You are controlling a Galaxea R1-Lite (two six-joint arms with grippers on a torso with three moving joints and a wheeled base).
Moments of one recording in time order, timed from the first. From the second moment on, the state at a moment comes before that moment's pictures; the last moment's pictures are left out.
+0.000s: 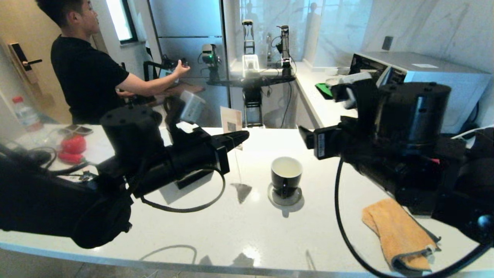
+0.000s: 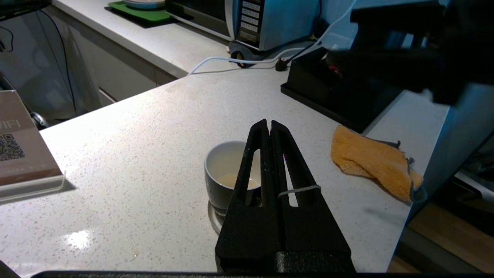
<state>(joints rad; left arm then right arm) -0.51 1.79 -0.75 -1.09 -0.41 -0.13 0.71 1.66 -0.97 -0.60 -0.56 -0.06</state>
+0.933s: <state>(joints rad) -0.51 1.76 -0.72 -1.09 -0.41 -0.13 0.35 1.42 -0.60 -0.88 -0.57 -0.15</state>
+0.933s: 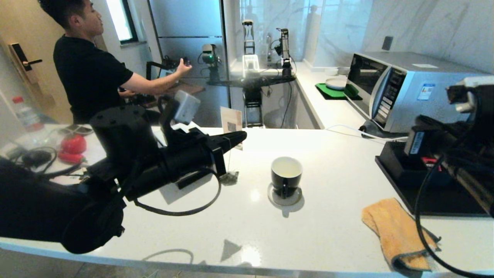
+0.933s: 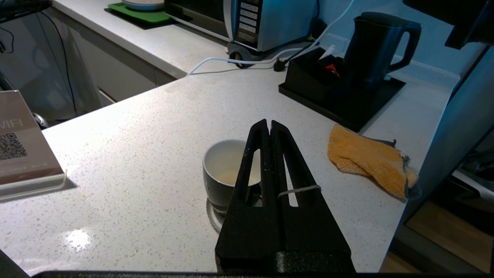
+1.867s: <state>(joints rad) -0.52 1.76 -0.72 -1.09 -0.42 -0.13 -0.05 0.78 -0.06 -0.81 -0.54 -0.20</state>
